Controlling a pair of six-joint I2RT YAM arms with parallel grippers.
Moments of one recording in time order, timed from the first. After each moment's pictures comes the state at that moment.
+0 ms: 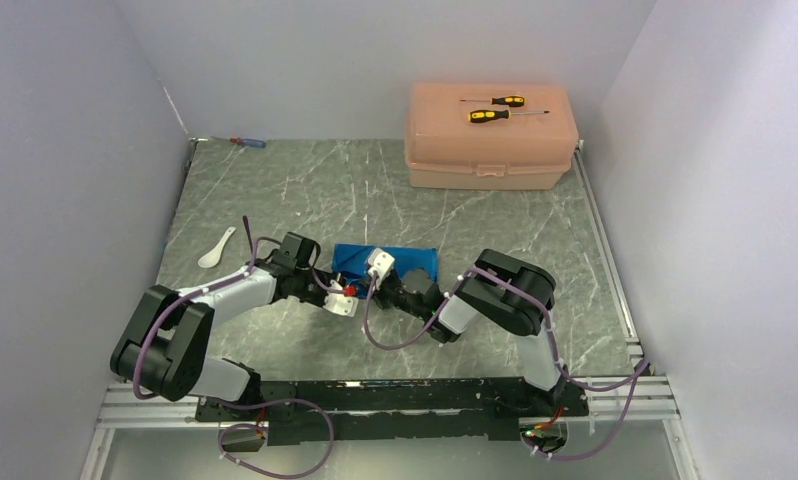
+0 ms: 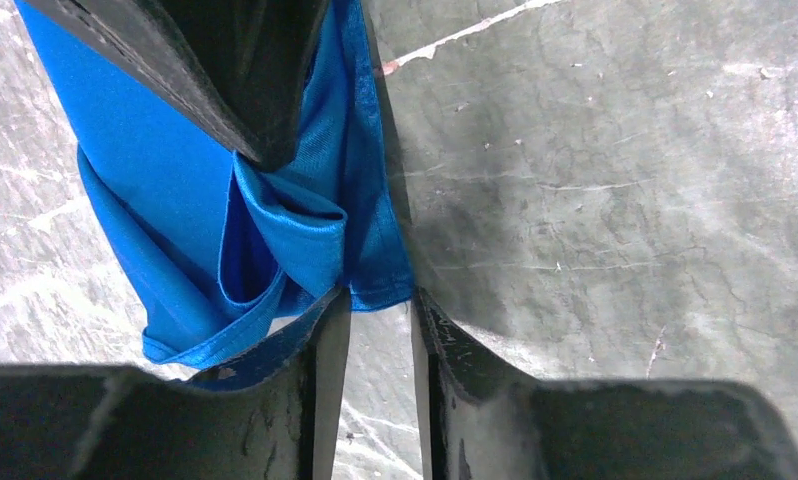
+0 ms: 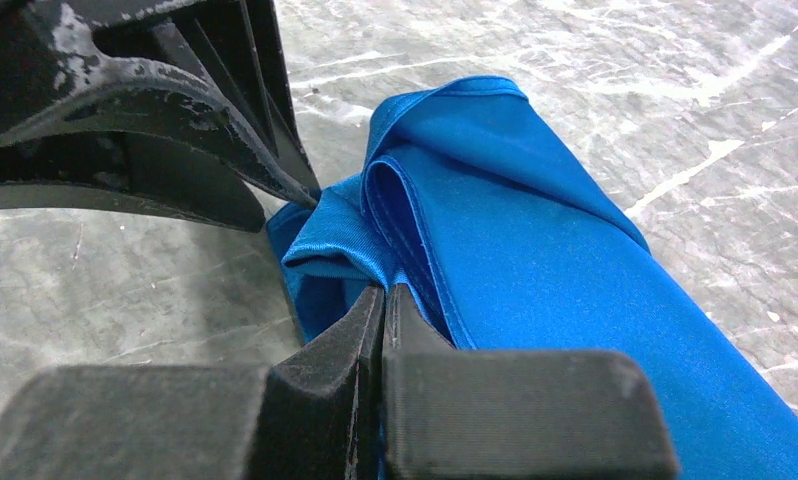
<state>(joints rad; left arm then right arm) -0.42 1.40 0.60 -0.27 0.49 1.47 0.96 2.02 0.62 1.23 -0.06 -0.07</state>
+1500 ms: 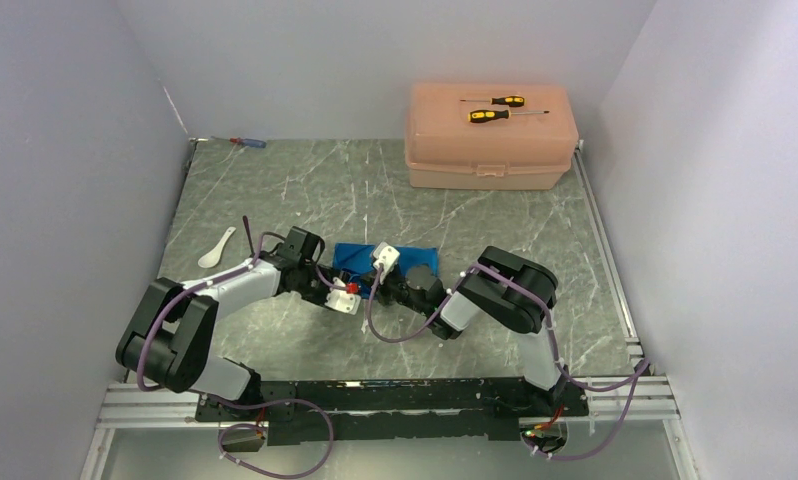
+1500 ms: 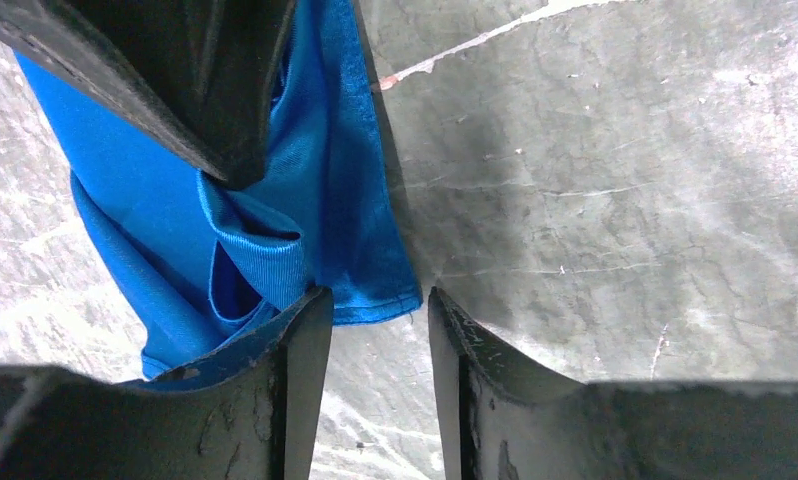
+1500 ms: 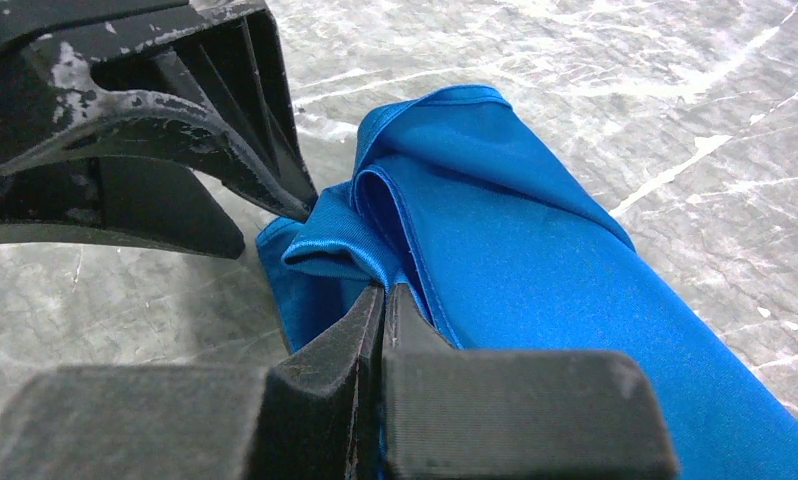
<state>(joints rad) -0.43 1.44 0.67 -0.36 0.49 1.48 0.92 2.02 0.62 1.25 -0.09 -0.01</state>
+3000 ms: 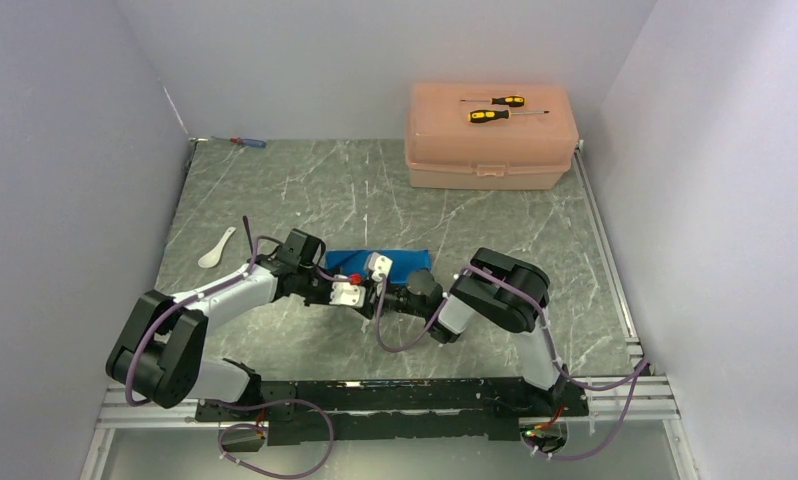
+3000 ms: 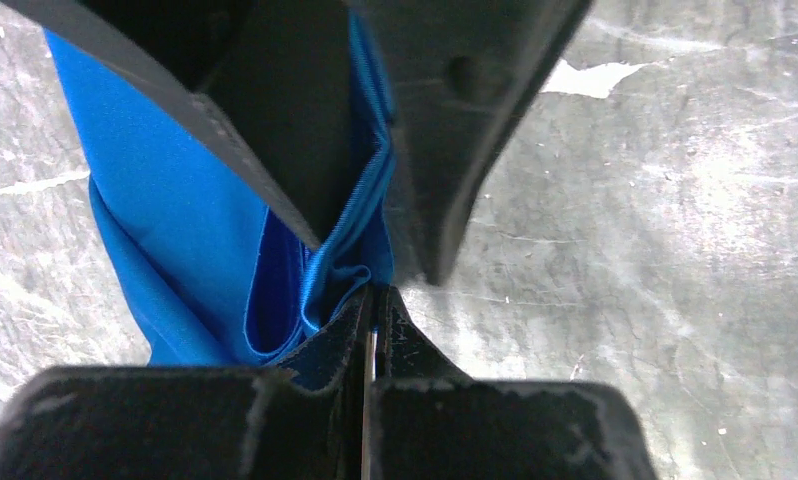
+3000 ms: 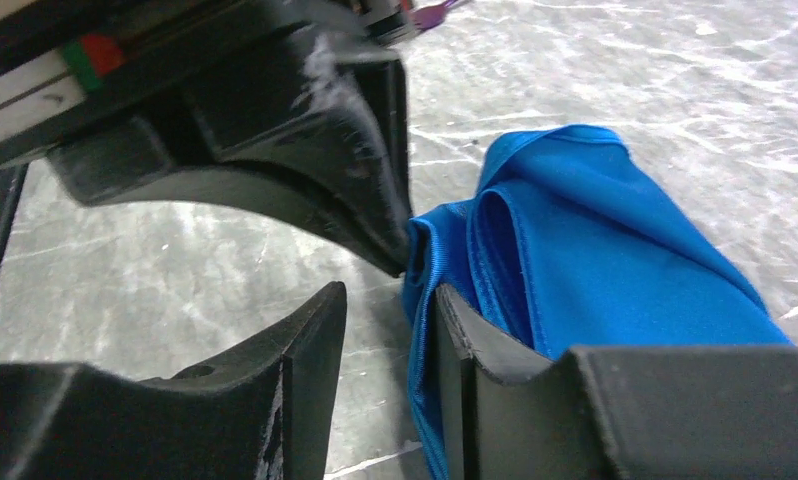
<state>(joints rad) -0.47 1.36 0.66 -0.37 0.50 1.23 0.95 2.05 0.61 1.36 -0.34 0.05</state>
